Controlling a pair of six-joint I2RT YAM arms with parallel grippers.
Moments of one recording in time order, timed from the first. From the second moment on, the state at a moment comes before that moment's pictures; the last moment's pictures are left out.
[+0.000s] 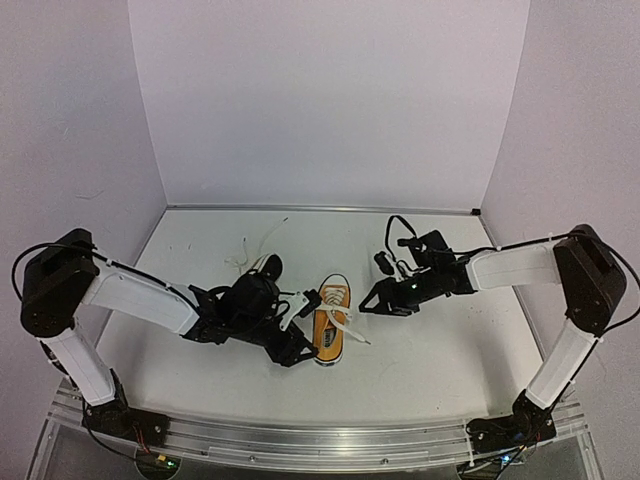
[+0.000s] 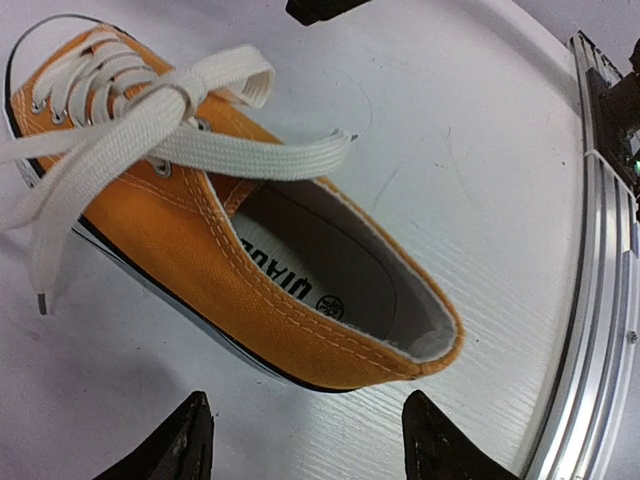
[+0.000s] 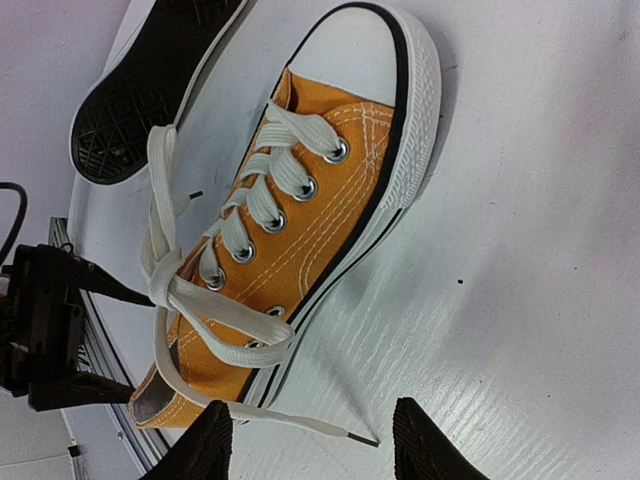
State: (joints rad) left arm -1.03 1.67 0.80 0.14 0.22 -0.14; right arm 0.58 1.71 0.93 -0.12 -0.54 0.42
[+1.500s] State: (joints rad) left arm -1.02 1.76 0.81 0.31 0.28 -0.13; right arm 0.58 1.88 0.92 0.17 -0.72 0.43
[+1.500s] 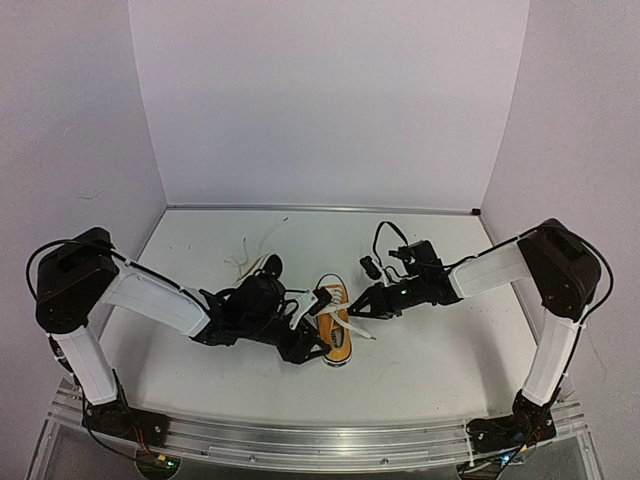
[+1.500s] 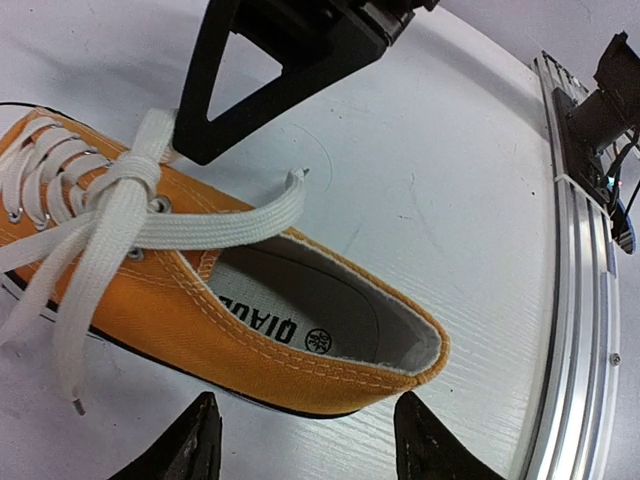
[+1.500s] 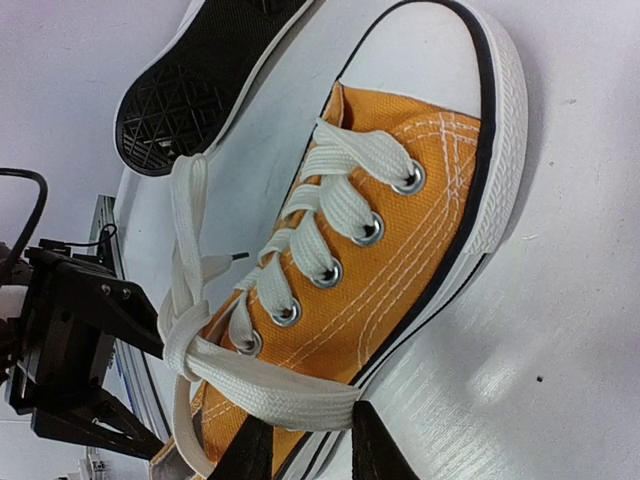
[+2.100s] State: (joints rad) left arm -0.82 1.68 0.76 0.39 0.21 -0.28; right arm 0.58 1.86 0.91 0.18 -0.71 0.44
